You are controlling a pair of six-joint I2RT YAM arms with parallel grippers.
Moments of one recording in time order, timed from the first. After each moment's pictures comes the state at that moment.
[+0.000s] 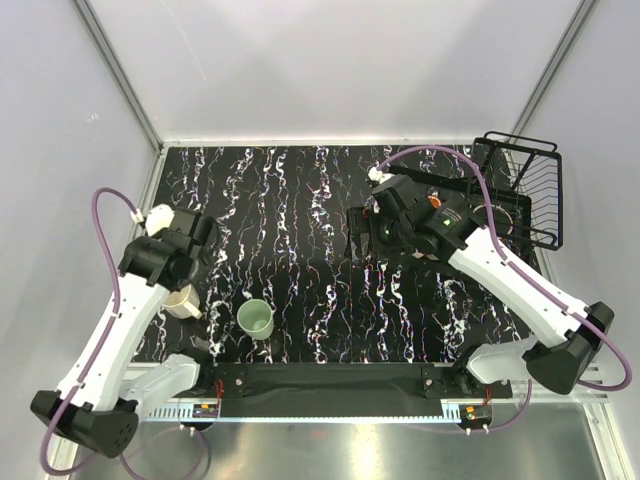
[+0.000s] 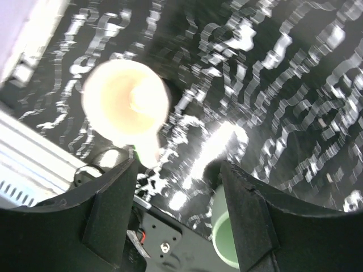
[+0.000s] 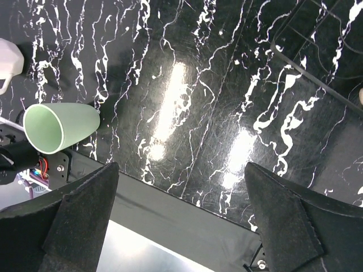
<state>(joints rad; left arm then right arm) -0.38 0.96 1.14 -1.34 -0.56 -0.86 0.77 1.34 1.42 -0.97 0.04 0.54</state>
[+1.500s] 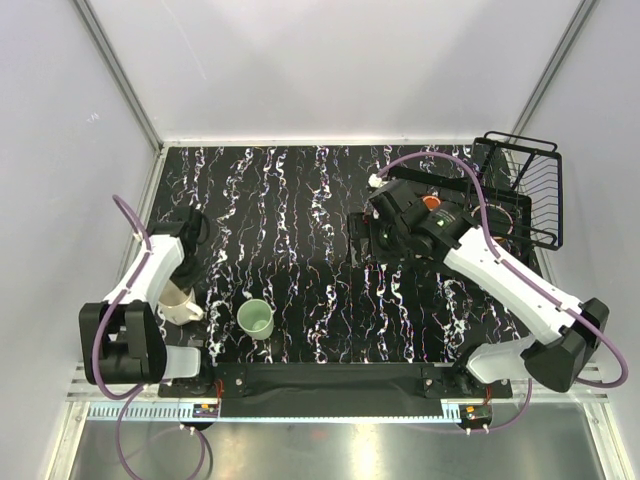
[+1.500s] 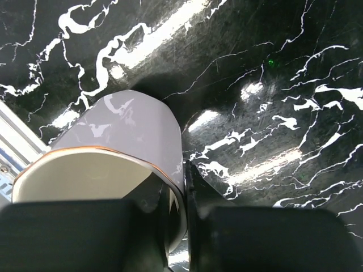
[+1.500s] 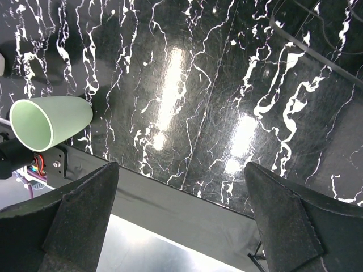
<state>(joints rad) 0.02 1.33 0.90 -1.03 -0.41 -0.87 0.77 1.34 1.39 -0.98 0.03 0.58</state>
